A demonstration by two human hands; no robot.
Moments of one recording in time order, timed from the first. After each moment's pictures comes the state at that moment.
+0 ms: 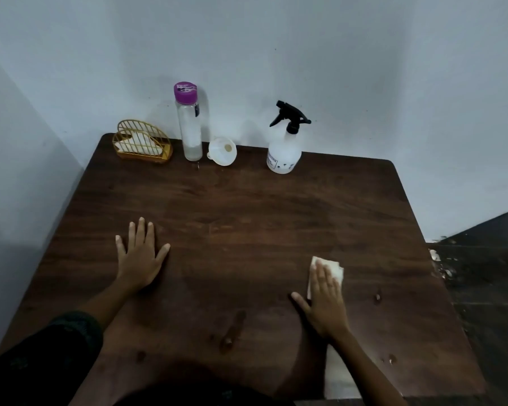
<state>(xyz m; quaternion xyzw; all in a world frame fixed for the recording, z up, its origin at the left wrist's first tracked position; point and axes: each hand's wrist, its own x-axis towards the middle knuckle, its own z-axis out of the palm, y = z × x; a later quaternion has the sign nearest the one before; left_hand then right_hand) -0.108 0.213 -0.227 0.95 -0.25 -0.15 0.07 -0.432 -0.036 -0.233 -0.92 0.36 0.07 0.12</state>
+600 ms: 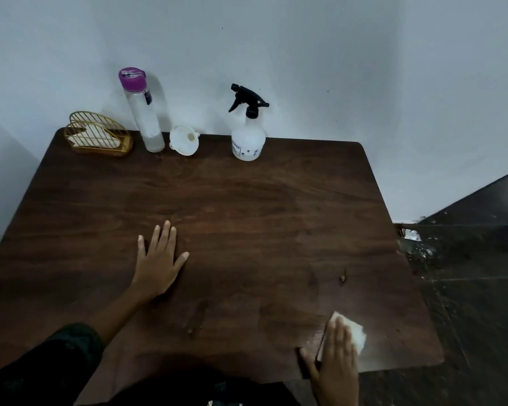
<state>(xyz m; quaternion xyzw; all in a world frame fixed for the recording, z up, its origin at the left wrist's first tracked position) -0.193 0.145 -0.244 0.92 -0.38 -0.11 0.04 -0.576 0.011 -0.247 -0.86 0.48 0.01 0.16</state>
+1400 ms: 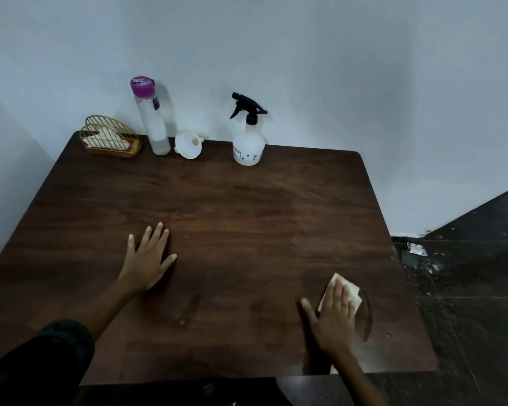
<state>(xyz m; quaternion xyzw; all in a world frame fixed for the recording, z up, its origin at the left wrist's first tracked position) -0.197 0.161 -0.219 0.92 -0.36 -0.14 0.00 -0.539 -0.060 -0.231 -0.85 0.49 0.02 0.16</state>
